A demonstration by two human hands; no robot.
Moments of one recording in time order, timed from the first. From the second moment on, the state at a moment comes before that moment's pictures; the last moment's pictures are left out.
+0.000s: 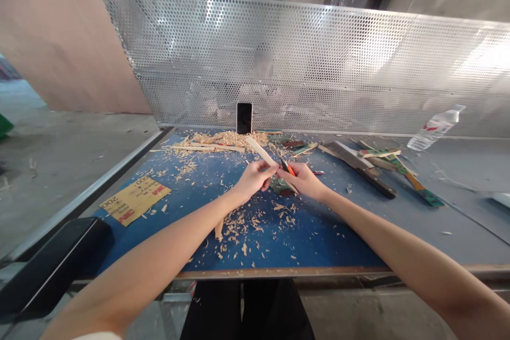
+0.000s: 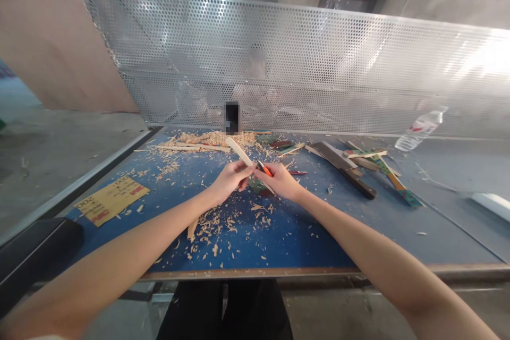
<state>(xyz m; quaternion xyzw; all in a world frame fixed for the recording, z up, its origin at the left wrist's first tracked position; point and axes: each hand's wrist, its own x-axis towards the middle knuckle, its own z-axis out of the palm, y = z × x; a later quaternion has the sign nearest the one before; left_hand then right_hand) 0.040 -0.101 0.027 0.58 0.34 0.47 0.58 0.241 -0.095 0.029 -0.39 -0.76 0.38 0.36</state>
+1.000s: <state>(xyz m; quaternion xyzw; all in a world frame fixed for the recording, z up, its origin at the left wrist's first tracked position) 0.049 -0.109 0.030 0.51 0.36 0.43 0.65 0.238 -0.091 0.033 -0.59 -0.79 -0.05 0.14</state>
